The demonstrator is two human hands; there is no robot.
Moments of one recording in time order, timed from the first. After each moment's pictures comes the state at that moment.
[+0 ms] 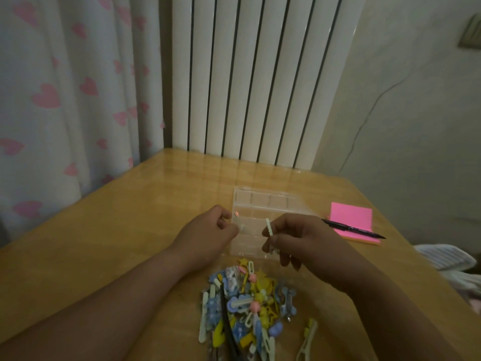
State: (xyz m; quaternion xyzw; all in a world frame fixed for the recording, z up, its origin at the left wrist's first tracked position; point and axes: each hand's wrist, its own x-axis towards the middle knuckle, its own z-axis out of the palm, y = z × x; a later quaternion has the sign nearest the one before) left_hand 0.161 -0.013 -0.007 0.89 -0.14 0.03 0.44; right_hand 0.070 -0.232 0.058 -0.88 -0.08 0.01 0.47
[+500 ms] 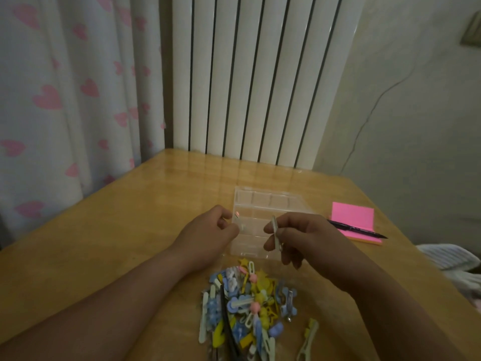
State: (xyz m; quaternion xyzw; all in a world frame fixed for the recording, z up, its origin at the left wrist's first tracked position) left_hand 0.160 -0.014 -0.006 0.89 -0.14 0.03 0.44; right_hand 0.072 -0.237 0.057 -0.85 -0.07 0.01 0.52
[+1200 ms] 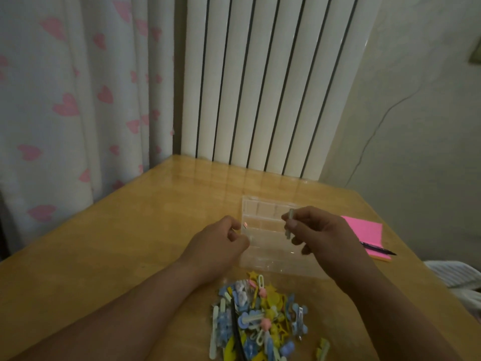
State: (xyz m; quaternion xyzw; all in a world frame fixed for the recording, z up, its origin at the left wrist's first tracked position) left_hand 0.161 -0.012 -0.009 0.89 -0.14 0.03 0.43; right_hand 0.094 -0.236 0.058 -0.86 -0.04 -0.15 0.48
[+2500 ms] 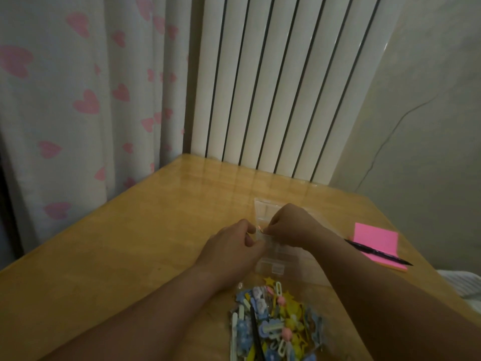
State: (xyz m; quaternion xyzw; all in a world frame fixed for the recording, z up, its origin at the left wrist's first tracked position) left_hand 0.164 -0.013 -0.013 0.89 -0.15 0.03 0.43; right_hand 0.213 -0.185 0.047 -0.99 0.04 0.00 0.15
